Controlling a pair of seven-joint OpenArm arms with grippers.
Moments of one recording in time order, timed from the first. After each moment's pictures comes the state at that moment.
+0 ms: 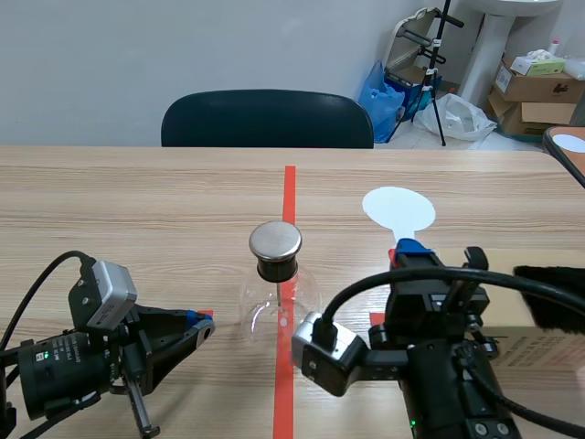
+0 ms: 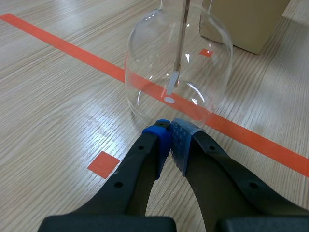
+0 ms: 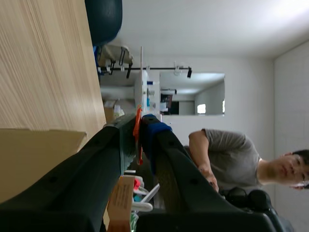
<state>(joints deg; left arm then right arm) 5.1 -25.6 18.8 60.0 10.0 -40.1 -40.9 -28.4 14.6 -27.5 92.7 -91.3 -30.6 -24.9</state>
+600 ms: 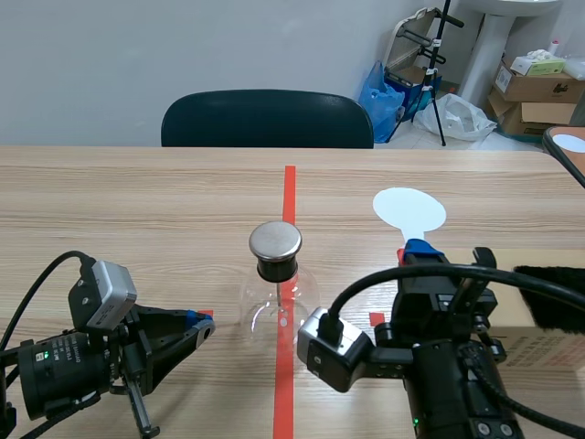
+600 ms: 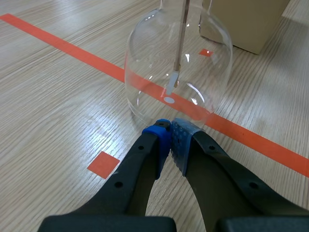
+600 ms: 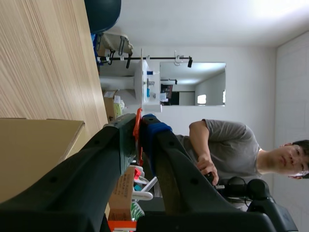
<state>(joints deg) 5.1 -25.6 18.8 60.0 10.0 -40.1 -40.9 -28.4 14.6 -27.5 92.7 -91.3 -30.6 -26.2</state>
